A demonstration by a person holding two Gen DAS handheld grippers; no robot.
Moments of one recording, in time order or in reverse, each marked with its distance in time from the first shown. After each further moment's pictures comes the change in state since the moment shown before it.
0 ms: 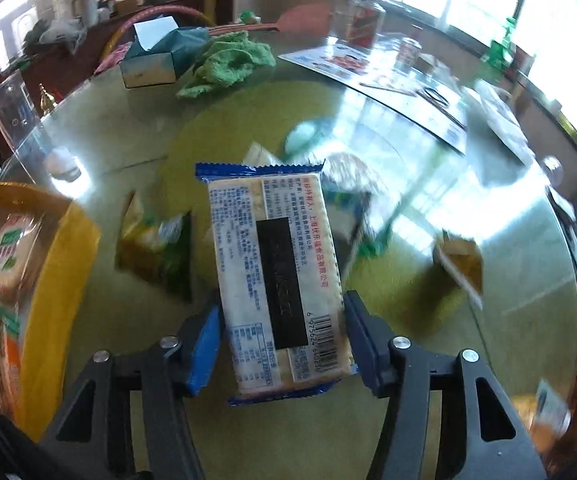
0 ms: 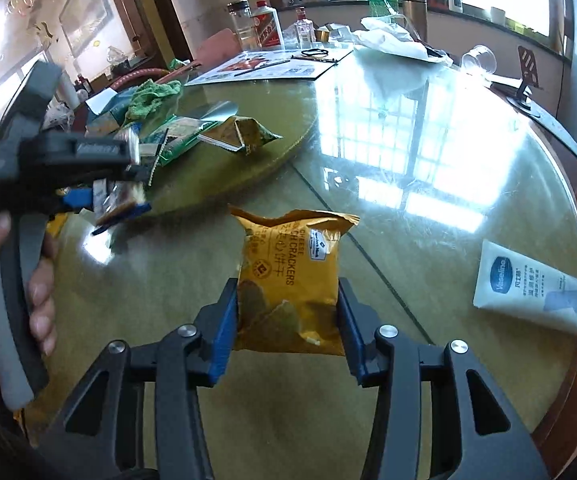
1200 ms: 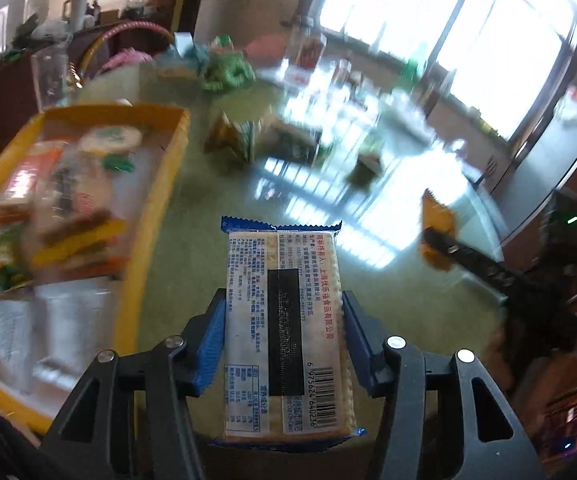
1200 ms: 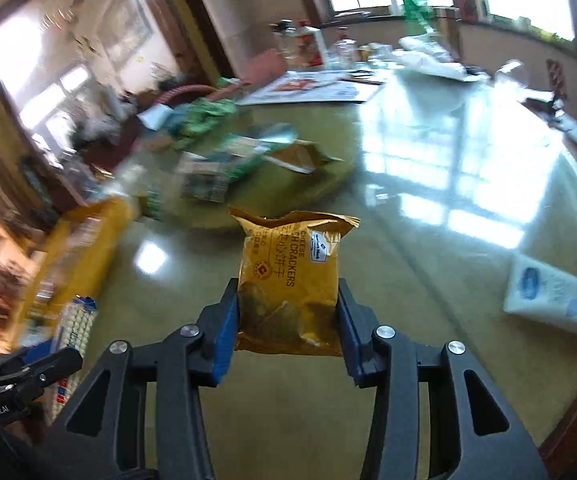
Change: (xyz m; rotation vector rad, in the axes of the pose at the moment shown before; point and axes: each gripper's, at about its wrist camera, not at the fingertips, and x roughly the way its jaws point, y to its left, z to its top) left arm -0.146 0.086 -0.133 0.021 -0.131 -0.267; right arm -0.034 0.025 0.001 -0.028 -0.063 0.210
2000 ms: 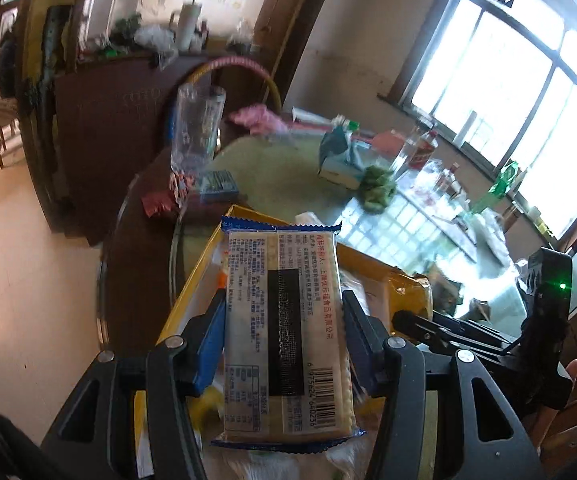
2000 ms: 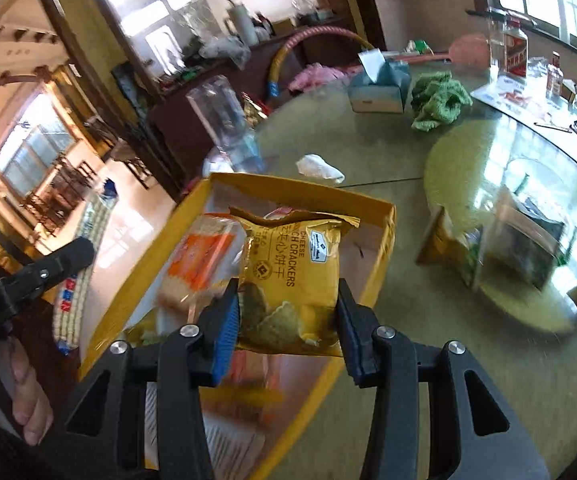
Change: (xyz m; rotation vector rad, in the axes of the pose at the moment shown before) left arm -0.038 0.203 0.106 -0.211 -0.137 0.168; right arm 0.136 0.259 0.052 -0.287 0.237 0.230
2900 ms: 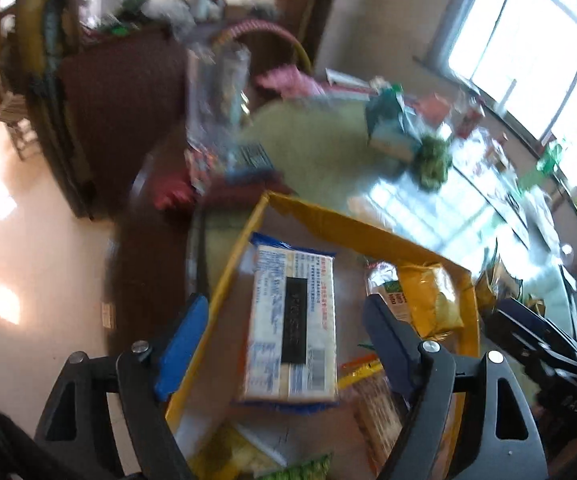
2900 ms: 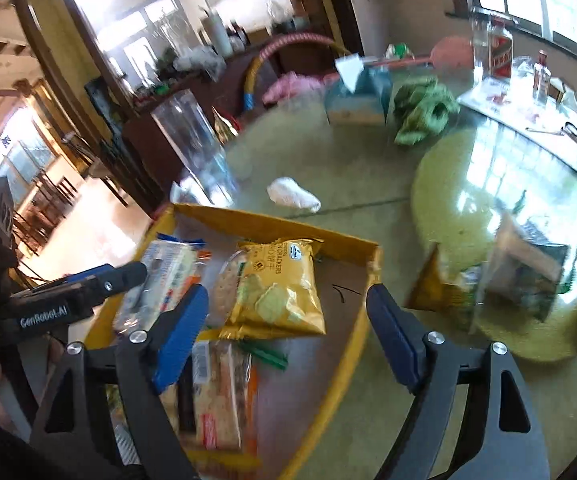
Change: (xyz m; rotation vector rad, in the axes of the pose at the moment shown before) left arm 0.032 0.009 0.012 0.015 0.082 0.167; right arm -0.001 -0.010 0.013 0.032 -0.075 -0.038
